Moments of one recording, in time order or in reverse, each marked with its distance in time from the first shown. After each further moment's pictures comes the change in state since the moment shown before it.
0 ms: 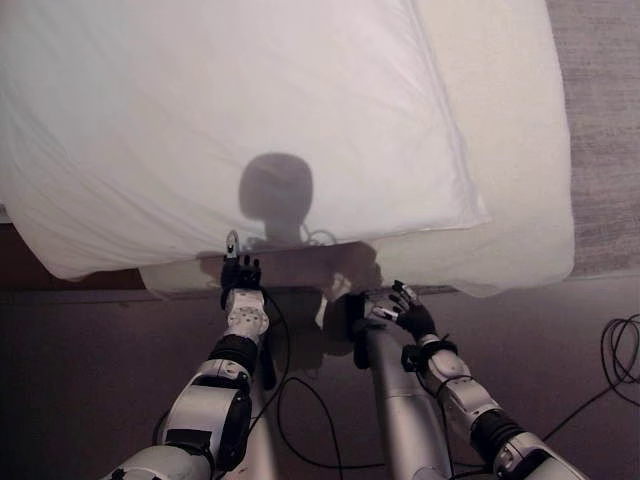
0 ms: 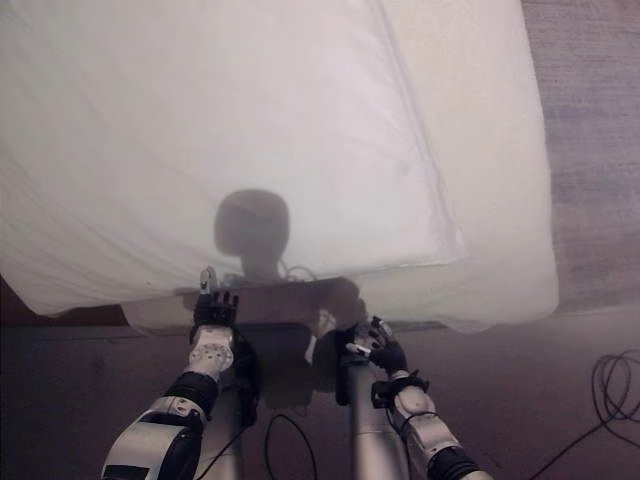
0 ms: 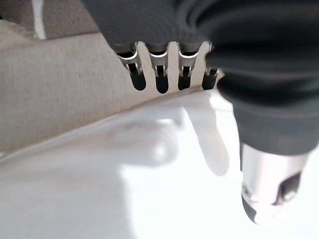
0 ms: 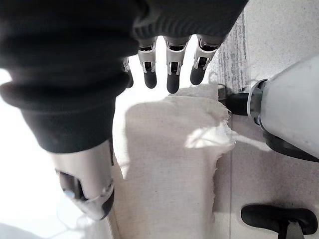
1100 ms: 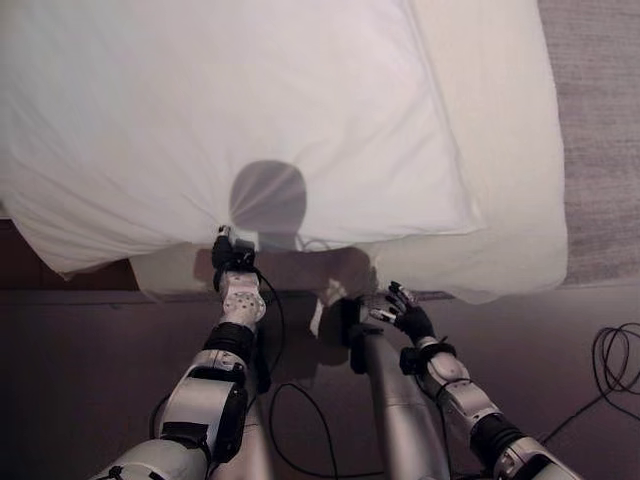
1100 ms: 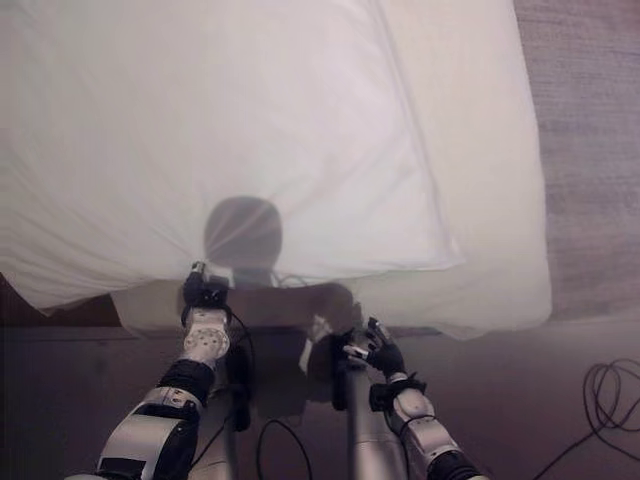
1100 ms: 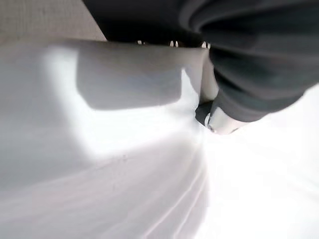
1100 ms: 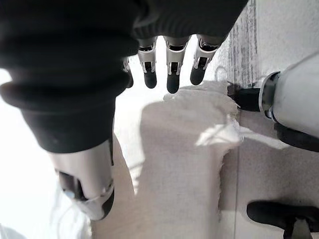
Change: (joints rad) left arm 0.019 -0.012 -0.054 -0.169 0.004 -0.062 -0.025; right arm 0.023 0.011 -0.001 -0.028 0.017 0.000 0.017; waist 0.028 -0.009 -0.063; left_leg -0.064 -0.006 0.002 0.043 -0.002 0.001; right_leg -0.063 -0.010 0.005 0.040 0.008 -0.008
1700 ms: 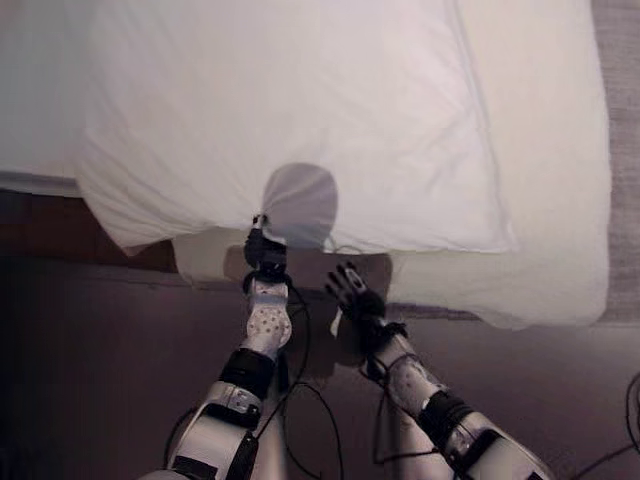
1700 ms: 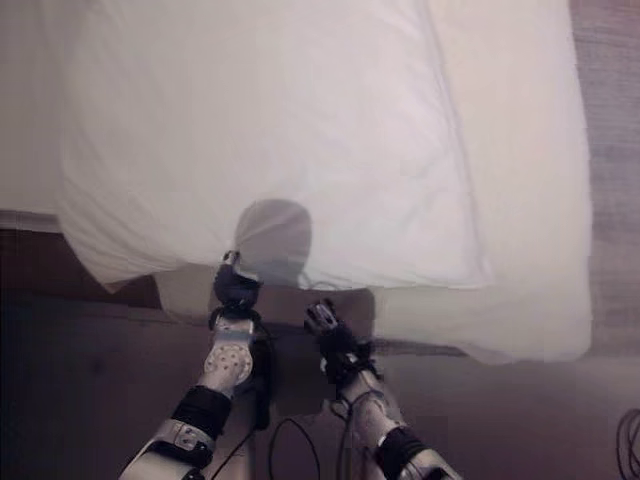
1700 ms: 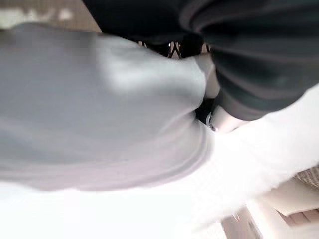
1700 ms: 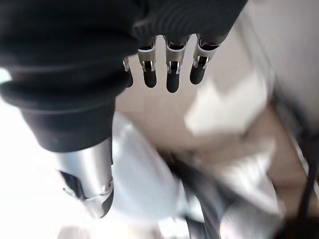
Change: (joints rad) left arm 0.132 -0.094 -0.238 -0.359 -0.051 -0.018 -0.094; right arm -0.248 0.267 0.082 0.021 0.893 0.069 0.300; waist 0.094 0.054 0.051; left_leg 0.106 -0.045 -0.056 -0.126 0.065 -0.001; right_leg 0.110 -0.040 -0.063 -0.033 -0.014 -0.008
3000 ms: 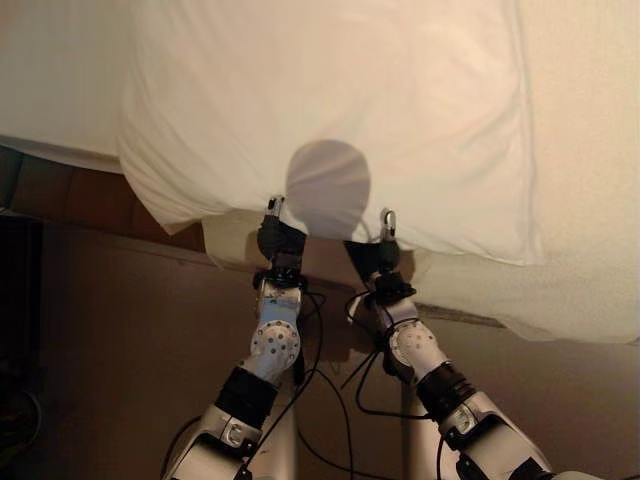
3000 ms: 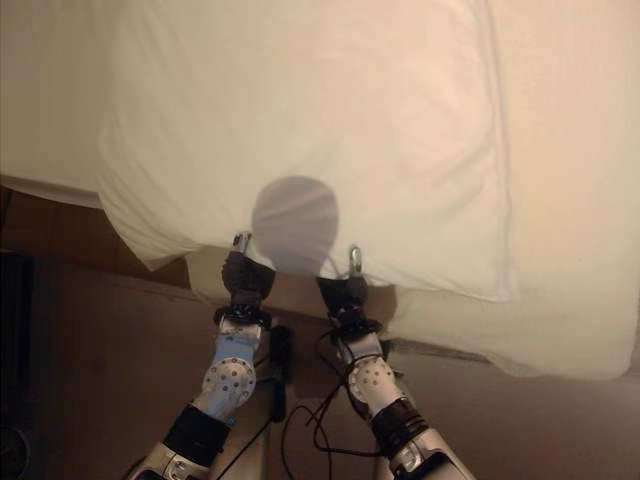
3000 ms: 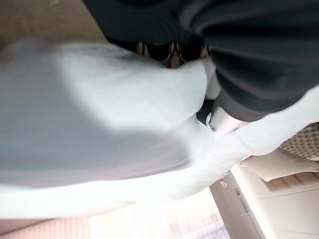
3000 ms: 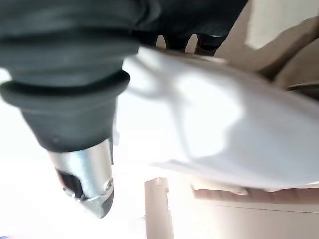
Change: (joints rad) left arm 0.132 0.061 -0.041 -0.314 0.111 -0.006 0.047; right arm 0.048 -0.054 -0.217 -0.328 0.230 -0.100 0.094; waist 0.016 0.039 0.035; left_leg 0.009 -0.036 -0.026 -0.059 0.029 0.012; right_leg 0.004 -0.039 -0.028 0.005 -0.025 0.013
